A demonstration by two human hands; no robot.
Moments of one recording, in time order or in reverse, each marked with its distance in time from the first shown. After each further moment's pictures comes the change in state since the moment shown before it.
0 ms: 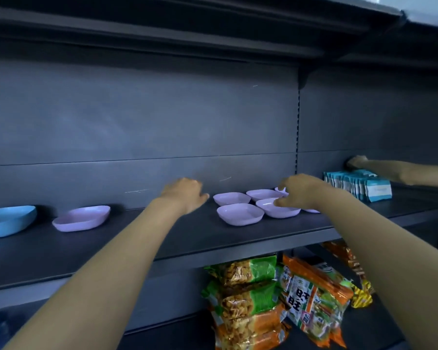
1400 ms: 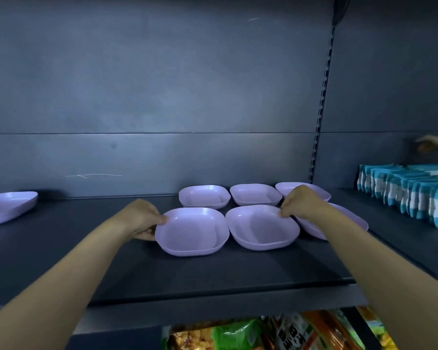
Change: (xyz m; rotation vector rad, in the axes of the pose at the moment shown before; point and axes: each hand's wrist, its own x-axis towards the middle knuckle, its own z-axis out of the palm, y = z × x) left_hand 0.131 0.046 0.128 -0.920 -0.208 -0.630; right_hand 0.238 0.138 0.140 0.476 -0.127 0.101
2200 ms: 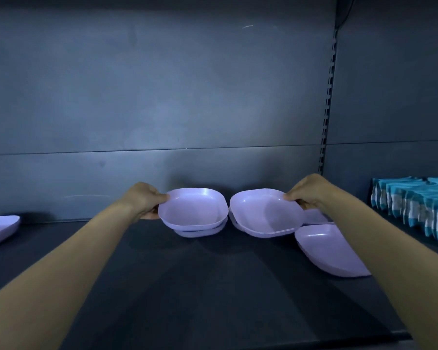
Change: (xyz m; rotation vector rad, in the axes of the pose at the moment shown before) left_hand 0.062 0.059 -0.006 -0.140 0.171 0.101; right_hand 0.051 -0.003 -0.049 0.564 0.014 0.048
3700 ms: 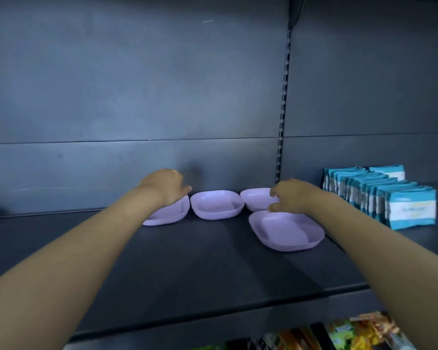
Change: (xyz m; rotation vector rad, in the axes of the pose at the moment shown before) left_hand -0.033 0.061 0.086 0.995 -0.033 0.452; right_hand -0.028 0.042 -0.042 -1.078 -0.117 -0.320
